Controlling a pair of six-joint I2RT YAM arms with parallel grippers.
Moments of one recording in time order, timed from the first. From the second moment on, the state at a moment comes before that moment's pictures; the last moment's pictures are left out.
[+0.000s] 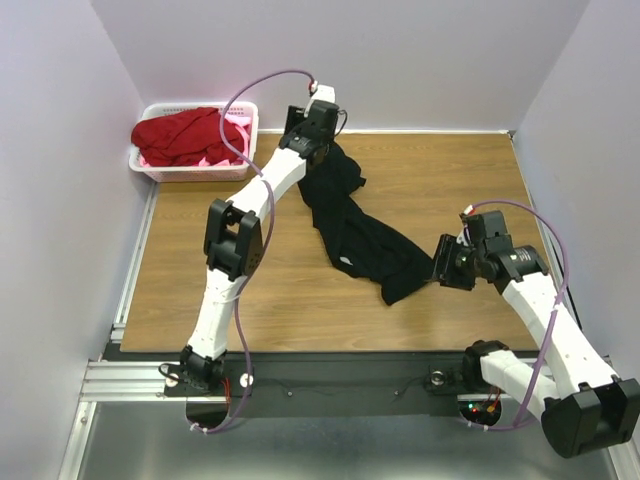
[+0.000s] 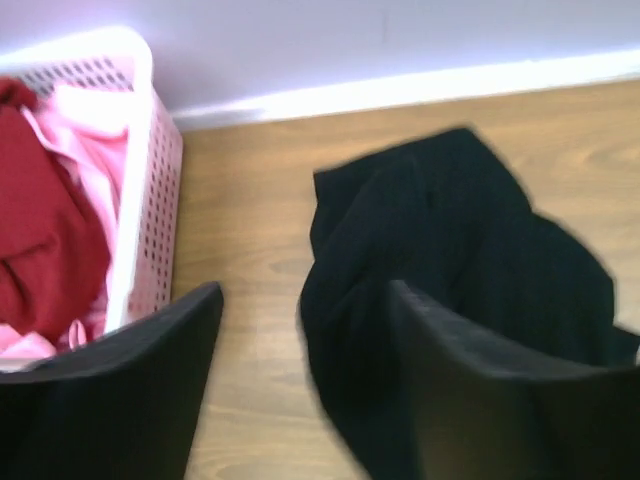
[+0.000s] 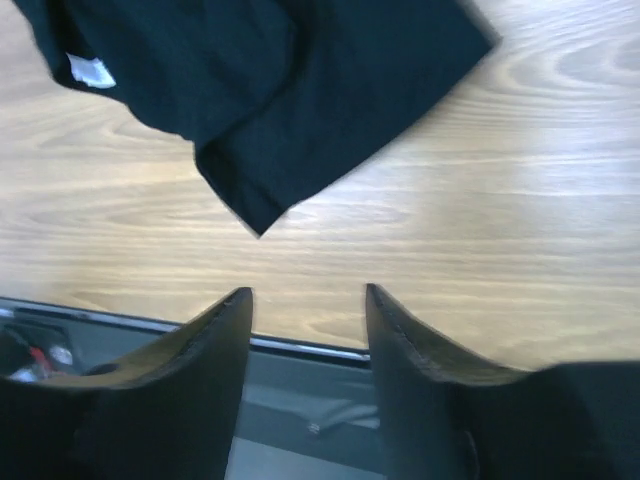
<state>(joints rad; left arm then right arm) -0.52 2.31 2.25 -0.43 -0.59 -0.04 0.20 0.94 0.84 -0.89 -0.22 0.50</state>
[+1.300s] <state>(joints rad) -0.82 1.92 1.24 -0.23 -0.38 -0.59 0.20 1.57 0.95 -0.43 -0.30 0.48</state>
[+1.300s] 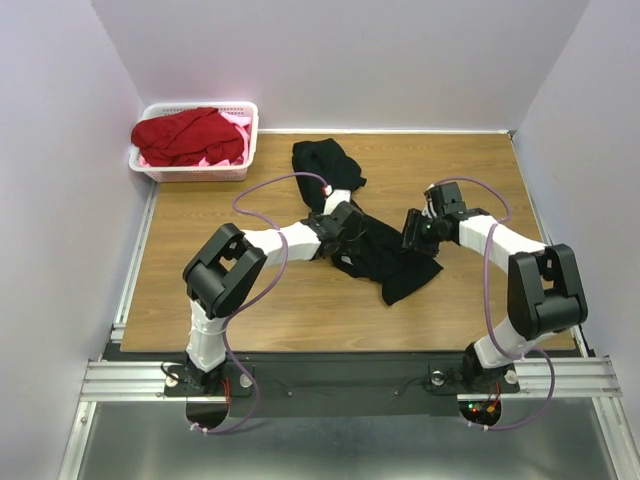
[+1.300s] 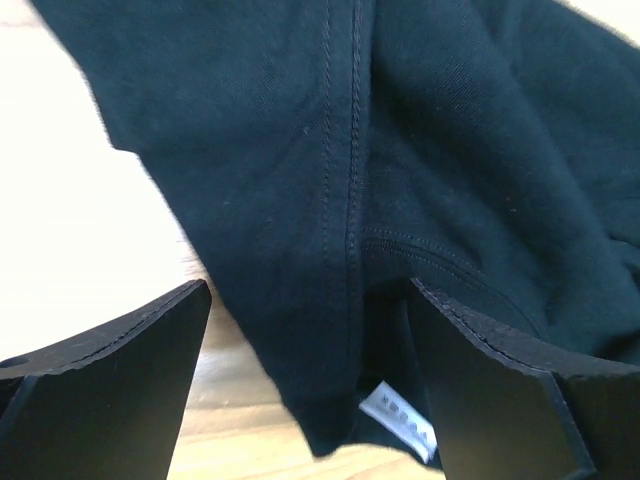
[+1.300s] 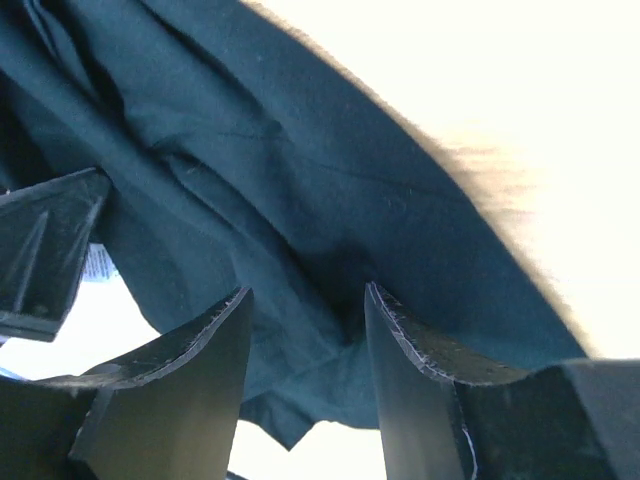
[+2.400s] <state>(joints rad) -0.52 1.79 1.18 -0.33 -0.66 -0.01 0.21 1.22 0.85 -0.61 -0.28 0.47</state>
